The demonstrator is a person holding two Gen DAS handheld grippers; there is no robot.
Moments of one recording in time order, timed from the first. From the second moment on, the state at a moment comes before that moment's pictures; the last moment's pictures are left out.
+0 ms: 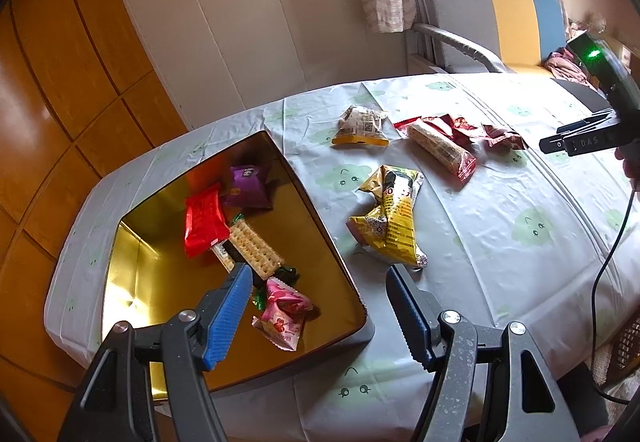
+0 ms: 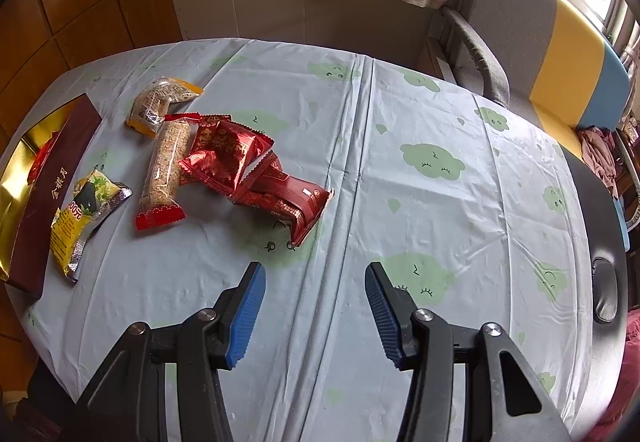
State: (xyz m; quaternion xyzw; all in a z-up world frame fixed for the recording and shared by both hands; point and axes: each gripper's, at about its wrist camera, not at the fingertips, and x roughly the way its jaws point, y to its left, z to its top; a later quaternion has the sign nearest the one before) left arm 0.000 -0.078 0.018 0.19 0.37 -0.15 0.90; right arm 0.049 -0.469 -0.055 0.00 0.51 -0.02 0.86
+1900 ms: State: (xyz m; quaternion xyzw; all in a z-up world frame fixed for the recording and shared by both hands) left arm -0.014 -0.133 -0.040 0.20 0.43 -0.34 0.81; right arm 0.049 -0.454 -0.053 0.04 0.50 0.02 0.86
